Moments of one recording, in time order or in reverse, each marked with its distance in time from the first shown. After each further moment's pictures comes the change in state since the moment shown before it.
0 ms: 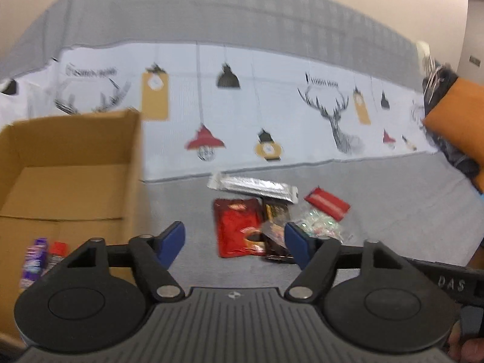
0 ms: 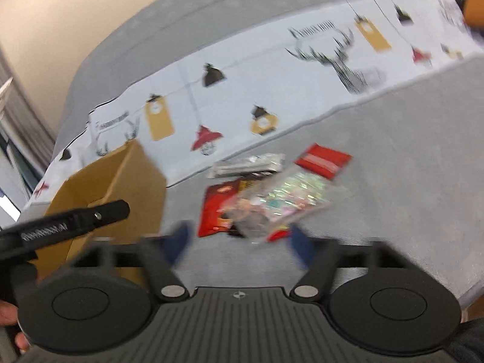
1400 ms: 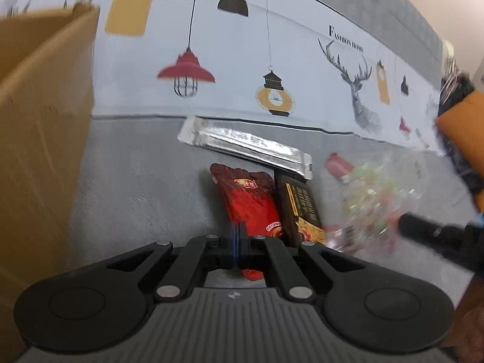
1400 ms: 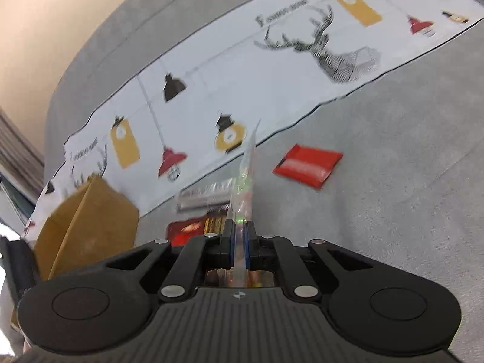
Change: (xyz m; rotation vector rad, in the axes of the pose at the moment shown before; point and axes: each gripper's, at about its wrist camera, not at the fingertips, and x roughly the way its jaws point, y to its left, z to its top) left arm 0.138 0.019 -0.014 -0.182 0.159 -0.139; right arm 0.077 -0.072 0.050 0.081 0.014 0.084
